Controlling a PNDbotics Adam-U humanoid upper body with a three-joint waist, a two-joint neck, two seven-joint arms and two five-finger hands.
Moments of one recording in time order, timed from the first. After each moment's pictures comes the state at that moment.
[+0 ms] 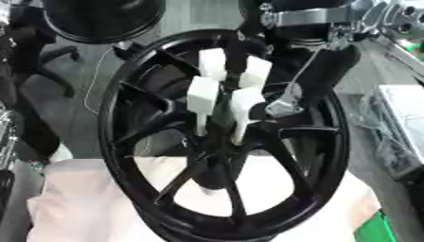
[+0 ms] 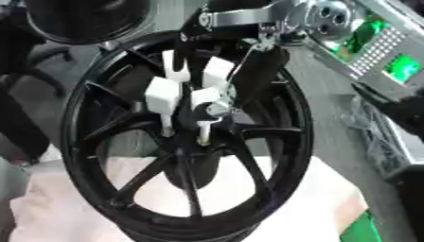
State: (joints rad) left arm -0.46 0.41 -0.03 -1.87 0.28 0.25 0.49; right arm -1.11 -0.75 0.65 -1.82 0.06 0.30 0.67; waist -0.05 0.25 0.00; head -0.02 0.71
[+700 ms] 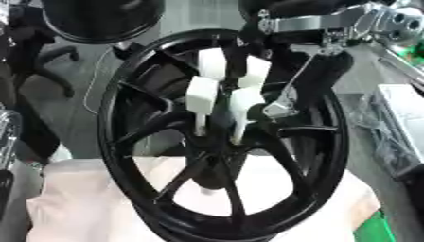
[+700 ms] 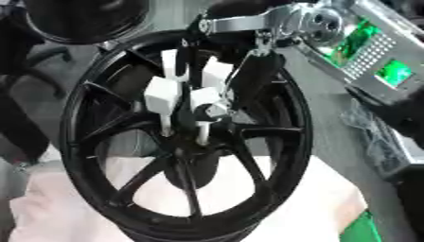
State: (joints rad) left arm -0.46 0.41 -0.03 -1.87 0.28 0.25 0.49; right arm -1.10 -0.74 0.67 -1.81 0.08 0.31 0.68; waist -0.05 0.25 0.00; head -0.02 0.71
